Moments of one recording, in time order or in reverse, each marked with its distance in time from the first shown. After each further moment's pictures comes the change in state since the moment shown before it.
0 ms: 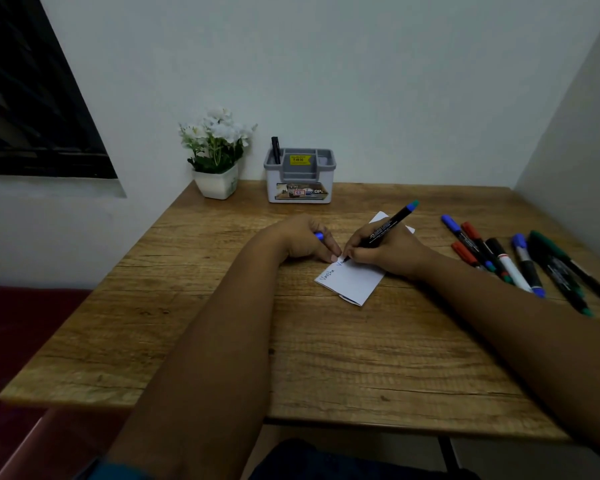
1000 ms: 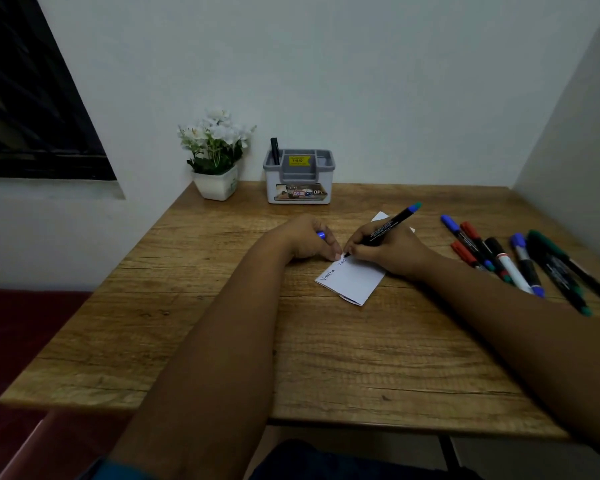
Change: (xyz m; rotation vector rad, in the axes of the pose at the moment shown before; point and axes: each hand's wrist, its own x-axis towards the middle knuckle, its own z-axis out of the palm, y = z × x) left_hand -0.001 0.005 0.006 -0.019 0.050 0.007; right_hand -0.001 0.003 0.001 -0.006 0.062 0.023
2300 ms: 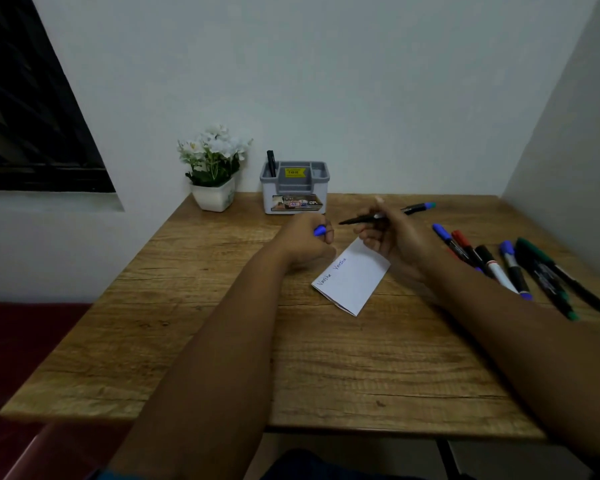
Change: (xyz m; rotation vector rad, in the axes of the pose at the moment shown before) left_hand -0.003 0.005 0.000 0.028 0.190 0.216; right_hand -0.001 -0.023 -0.016 0.972 0.177 0.275
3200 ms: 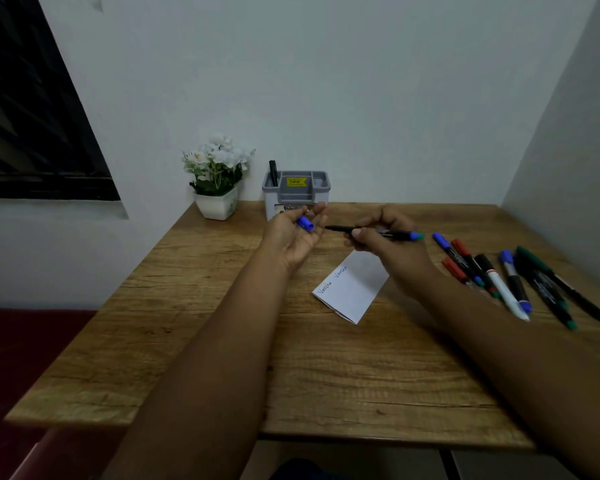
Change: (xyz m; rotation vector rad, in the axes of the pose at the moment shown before) left_hand 0.017 0.002 -0.005 -1.763 0.131 -0.283; right_hand -0.022 0.002 0.017 -0.332 0.012 -0.413
